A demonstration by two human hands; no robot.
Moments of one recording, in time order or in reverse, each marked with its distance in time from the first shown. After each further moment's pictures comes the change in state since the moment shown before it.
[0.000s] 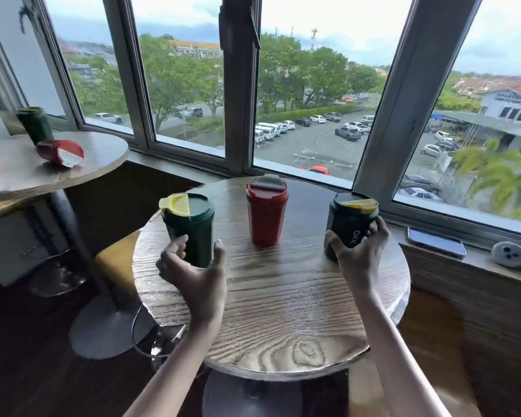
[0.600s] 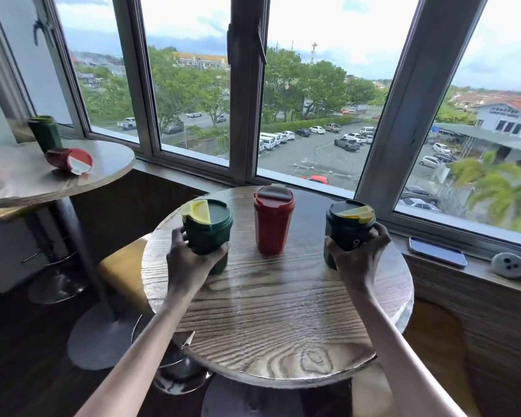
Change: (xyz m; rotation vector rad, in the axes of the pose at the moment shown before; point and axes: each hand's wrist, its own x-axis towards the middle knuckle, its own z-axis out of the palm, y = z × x) left_hand 0.072 -0.019 -0.011 0.195 -0.447 -0.014; right_hand -0.006 -0.021 0.012 0.029 0.055 -0.072
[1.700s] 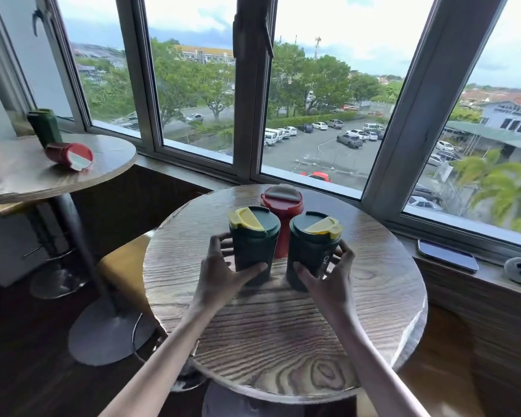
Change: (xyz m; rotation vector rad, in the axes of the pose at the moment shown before) left_hand -0.015 0.003 0.026 0.004 -0.300 0.074; right_hand -0.054 -0.010 0.025 0.065 -0.357 0.151
